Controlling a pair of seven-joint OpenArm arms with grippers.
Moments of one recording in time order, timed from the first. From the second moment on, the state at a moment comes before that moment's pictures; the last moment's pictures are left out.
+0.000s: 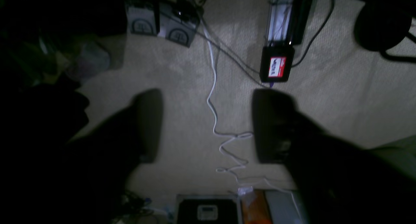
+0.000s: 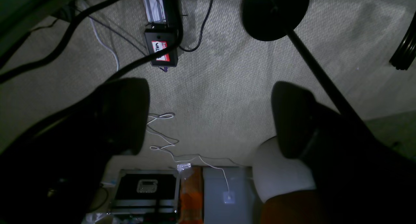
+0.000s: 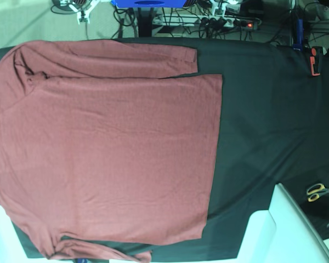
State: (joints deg) left arm 12.9 -5.5 1.4 12.5 0.8 -1.5 -0.7; right arm -8.4 1.5 1.7 9.5 -2.6 0.7 -5.7
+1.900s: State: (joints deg) left arm 55.5 -14.7 0.6 98.9 -5.7 -1.5 0.7; right arm -45.5 1.2 16.4 111.0 -2.5 0.7 -46.7
